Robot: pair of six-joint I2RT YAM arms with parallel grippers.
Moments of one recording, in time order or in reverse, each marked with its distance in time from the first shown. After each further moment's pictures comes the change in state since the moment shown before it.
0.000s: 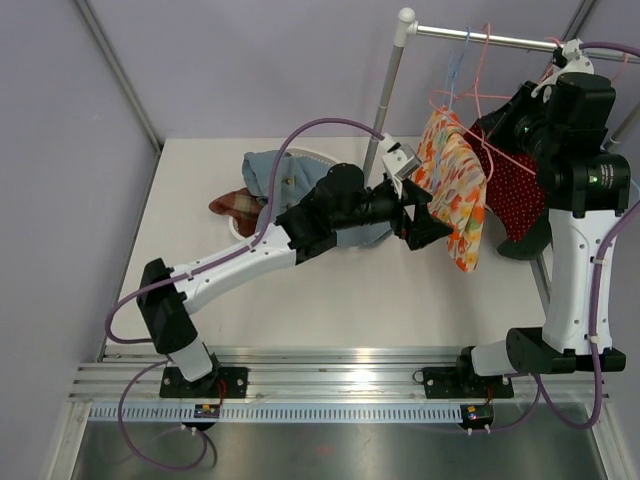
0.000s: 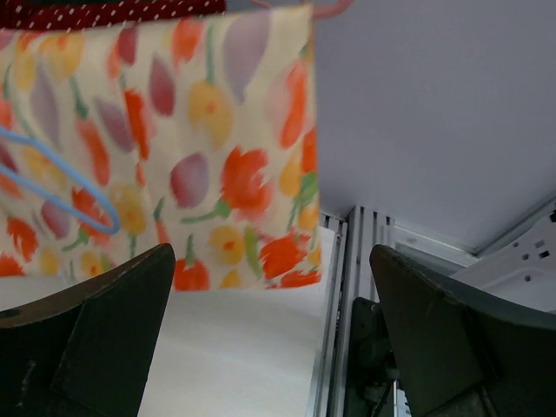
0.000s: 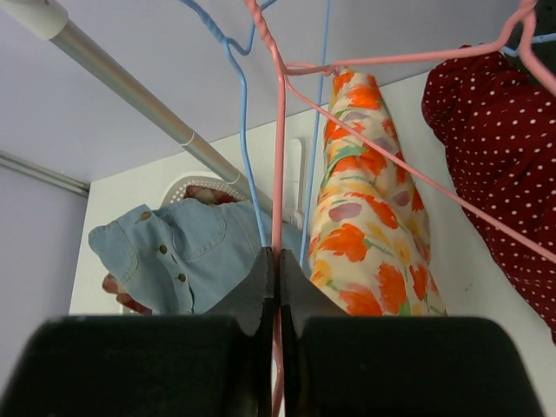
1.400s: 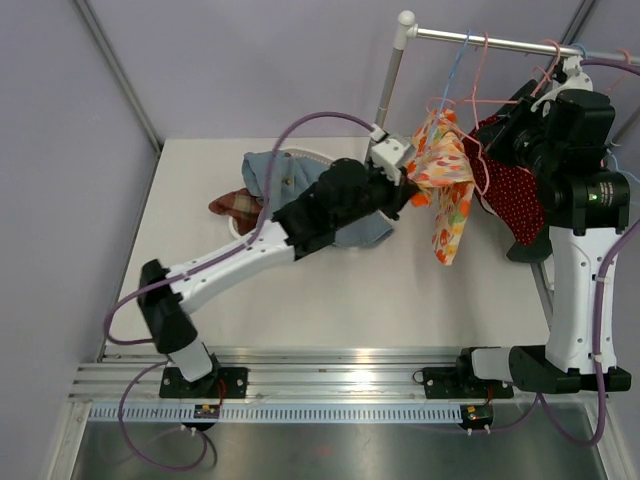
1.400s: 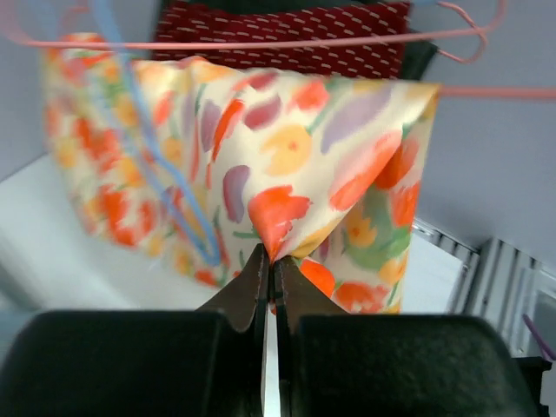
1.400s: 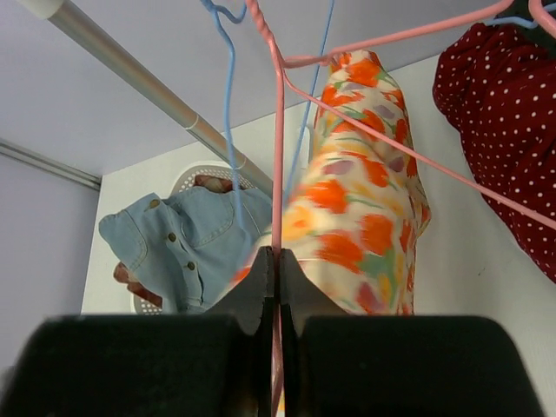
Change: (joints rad) left arm -0.018 0.084 0.143 -0.131 -0.333 0.134; right arm 0.000 -0.092 -0.121 0.030 -0.016 0.034
